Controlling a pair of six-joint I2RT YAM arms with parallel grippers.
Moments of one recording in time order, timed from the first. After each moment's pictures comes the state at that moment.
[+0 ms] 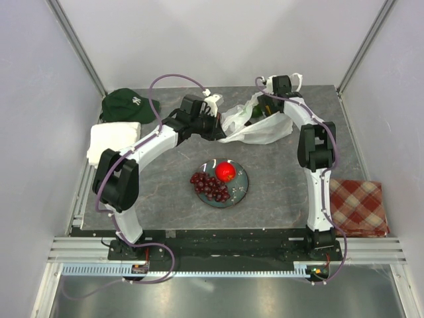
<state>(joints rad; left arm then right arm) -0.52 1.81 1.40 -0.23 0.45 -0.17 0.14 2.43 2.08 -0.48 0.12 -0.25</state>
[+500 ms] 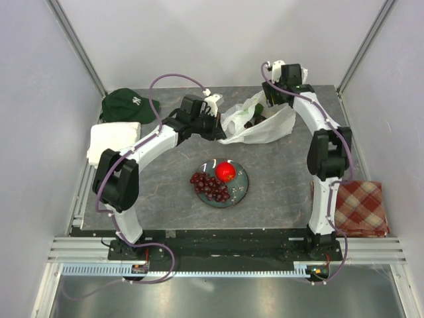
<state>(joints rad) -0.52 1.81 1.40 -0.23 0.45 -0.16 0.14 2.23 1.99 -0.46 0.00 -0.24</state>
